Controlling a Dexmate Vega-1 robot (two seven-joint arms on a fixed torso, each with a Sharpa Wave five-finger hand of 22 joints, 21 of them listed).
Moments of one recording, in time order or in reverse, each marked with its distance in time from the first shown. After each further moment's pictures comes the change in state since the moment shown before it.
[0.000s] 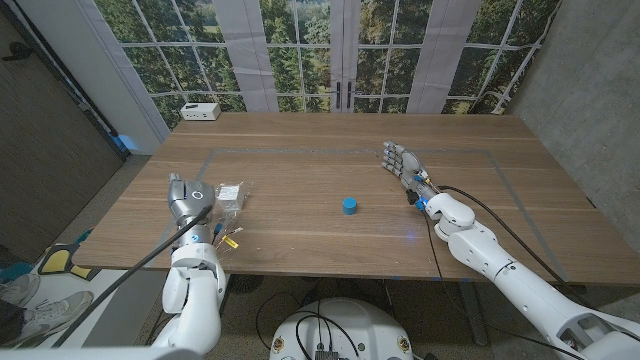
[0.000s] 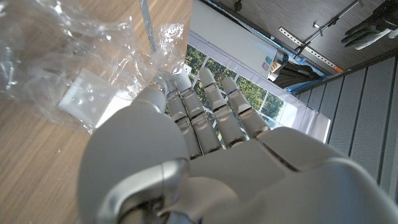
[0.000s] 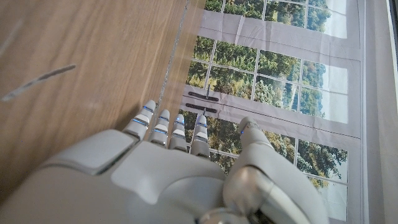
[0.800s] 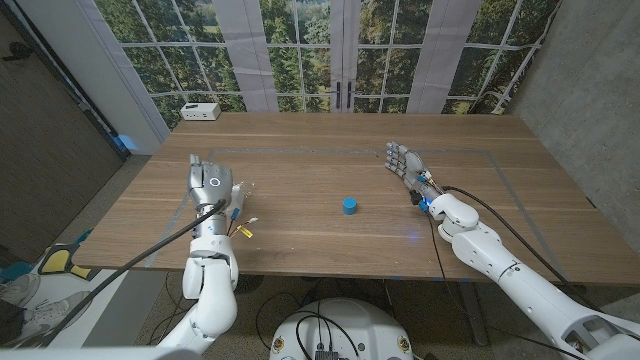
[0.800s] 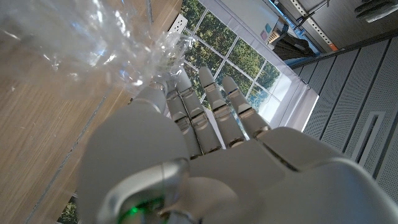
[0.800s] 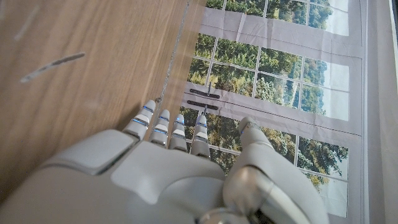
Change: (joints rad) left arm -0.173 -0.004 0.116 0.143 -0.133 0.047 0.240; left_hand 0.003 -0.007 0.007 -0.001 -0.008 0.001 -0.001 0.000 0.000 0.002 -0.001 0.033 0.034 0.007 -0.004 0.000 0.019 0.000 0.000 0.011 0.000; right arm -0.013 -0.016 0.011 -0.010 0.008 -0.002 0.001; right_hand 0.000 0.000 0.000 0.000 0.000 0.000 0.000 0.000 0.000 0.000 0.000 0.000 0.000 0.000 0.000 0.000 -0.002 0.000 0.000 0.000 0.000
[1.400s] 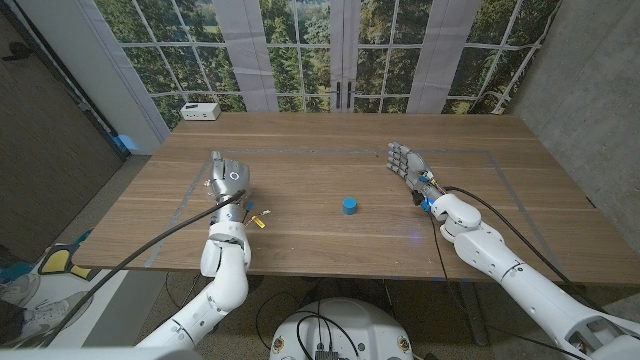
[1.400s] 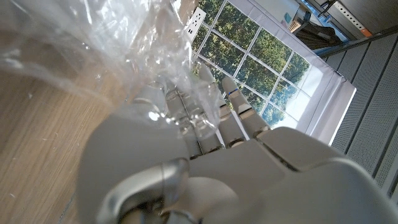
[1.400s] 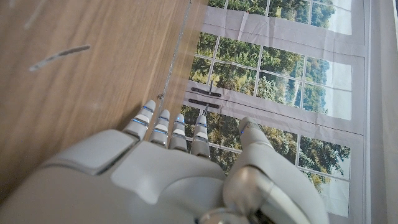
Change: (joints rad) left arm -0.181 0.047 0.141 0.174 -0.075 0.004 -0.024; left_hand 0.002 -0.009 0.002 -0.007 -0.002 0.007 -0.001 0.007 0.000 -0.001 0.000 0.019 0.021 0.000 0.000 0.000 0.011 -0.004 -0.004 0.007 0.000; right arm 0.001 -0.008 0.005 0.001 0.003 -0.008 0.000; right_hand 0.000 0.000 0.000 0.000 0.000 0.000 0.000 0.000 0.000 0.004 0.004 0.000 0.000 0.000 0.000 0.000 0.000 0.000 0.000 0.000 0.000
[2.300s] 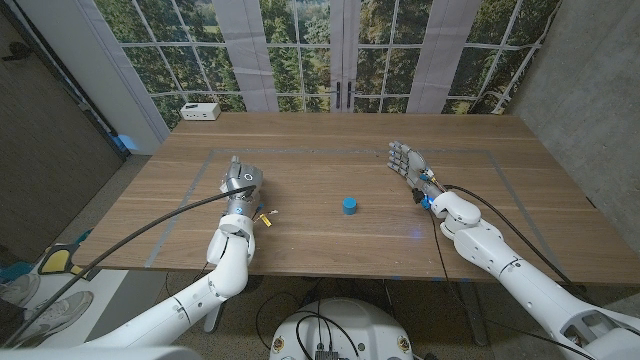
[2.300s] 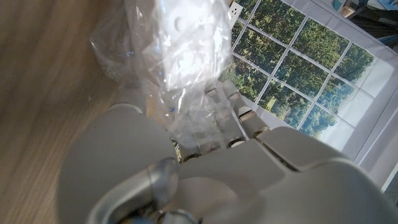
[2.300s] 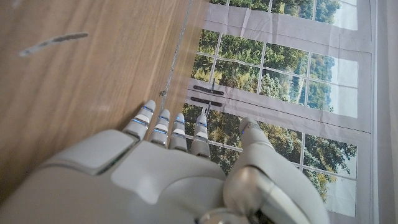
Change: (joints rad) left arm -0.138 0.141 0.187 0.024 -0.182 -0.032 -0.049; left_hand -0.170 -0.145 -0.111 0.025 0.006 -0.451 -0.125 -0.232 -0.094 -0.216 -0.014 -0.113 -0.112 -0.128 0.023 -0.078 -0.008 -0.069 -0.010 0.003 -0.016; right arm 0.023 0.012 0.000 0.036 0.007 -0.002 0.014; right_hand -0.004 -0.004 0.000 0.000 0.000 0.004 0.004 0.000 0.000 0.005 0.005 0.000 0.000 0.004 0.004 0.000 0.000 0.000 0.000 0.000 0.000
